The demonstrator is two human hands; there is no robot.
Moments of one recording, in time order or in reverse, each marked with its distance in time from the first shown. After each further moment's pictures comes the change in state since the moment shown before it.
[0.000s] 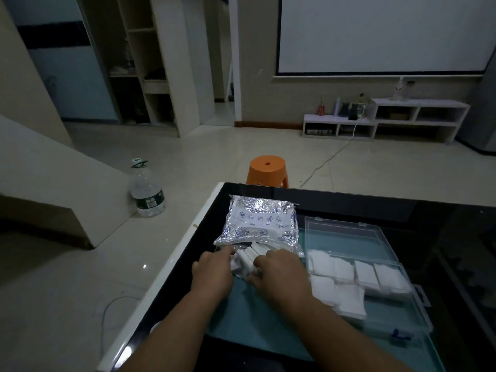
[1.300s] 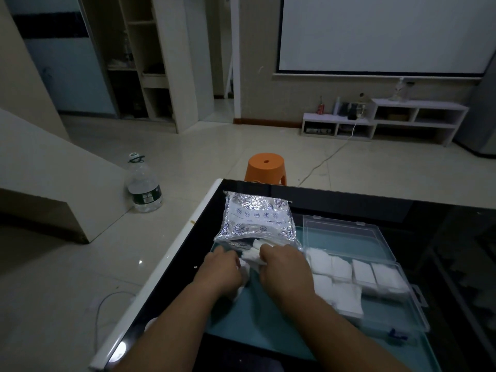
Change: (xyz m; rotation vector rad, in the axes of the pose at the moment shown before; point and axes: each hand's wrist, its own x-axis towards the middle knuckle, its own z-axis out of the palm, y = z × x) left_hand 0.010 0.006 0.007 -0.021 -0.218 0.007; right_hand 0.001 0.010 0.003 0.002 0.153 0.100
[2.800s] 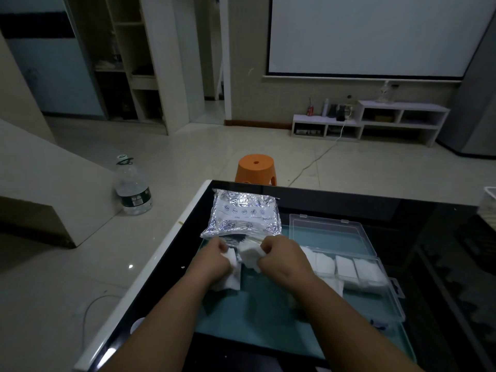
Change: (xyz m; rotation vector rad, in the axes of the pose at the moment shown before) left_hand 0.001 0.015 -0.008 -0.405 0.045 -0.126; right_hand 0.006 0.018 -0.048 0.451 -0.356 0.297
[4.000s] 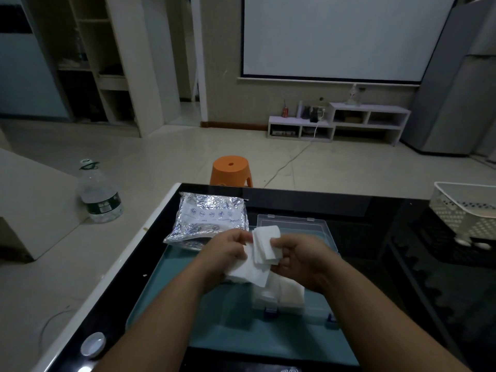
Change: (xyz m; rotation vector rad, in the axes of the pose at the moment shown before) left_hand -0.039 0.084 0.029 -0.660 -0.399 0.186; right_hand -0.024 0.058 -0.076 1.278 -0.192 0.481
